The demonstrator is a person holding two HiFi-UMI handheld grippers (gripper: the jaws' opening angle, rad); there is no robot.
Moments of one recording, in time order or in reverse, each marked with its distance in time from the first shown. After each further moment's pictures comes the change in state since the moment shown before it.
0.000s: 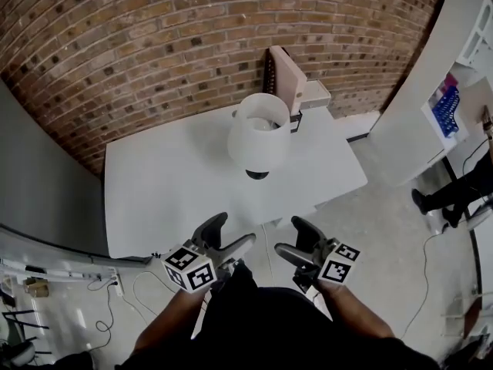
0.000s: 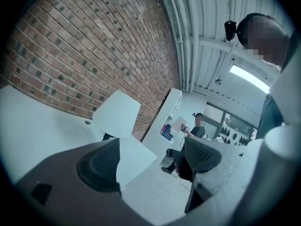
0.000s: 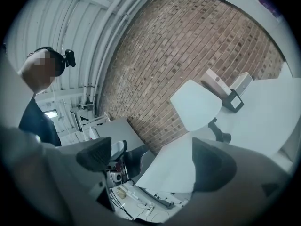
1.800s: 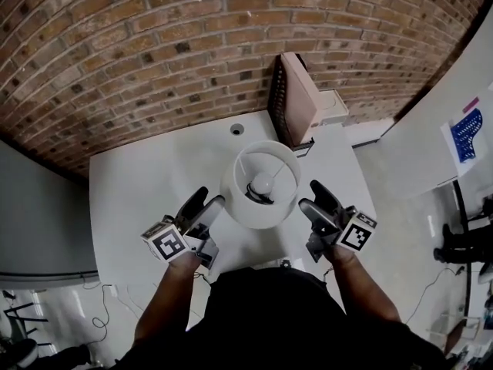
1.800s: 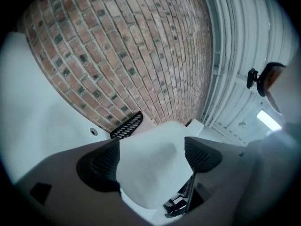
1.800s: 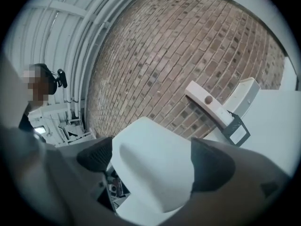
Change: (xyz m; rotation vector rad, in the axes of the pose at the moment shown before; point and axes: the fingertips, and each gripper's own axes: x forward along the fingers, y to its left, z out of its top) left arm 0.118 0.206 0.116 -0.382 -0.248 0.089; right arm 0.111 -0.202 0.174 0.081 -0.091 -0.041
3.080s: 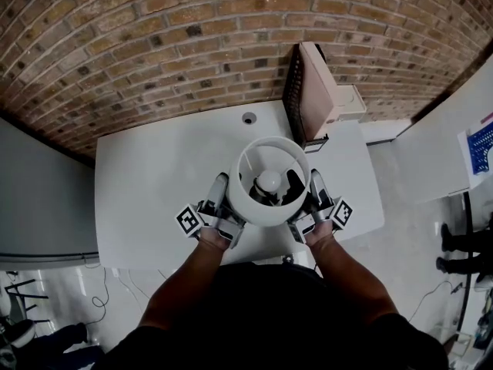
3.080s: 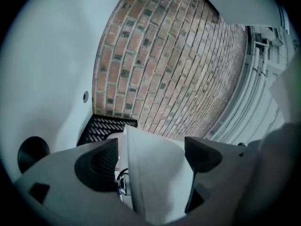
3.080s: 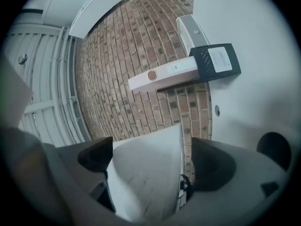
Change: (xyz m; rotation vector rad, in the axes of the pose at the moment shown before) left arm 0.044 0.053 -0.032 -0.696 -0.356 -0.313; right arm 0.047 -0.086 -0.033 0.794 -0.290 0.258
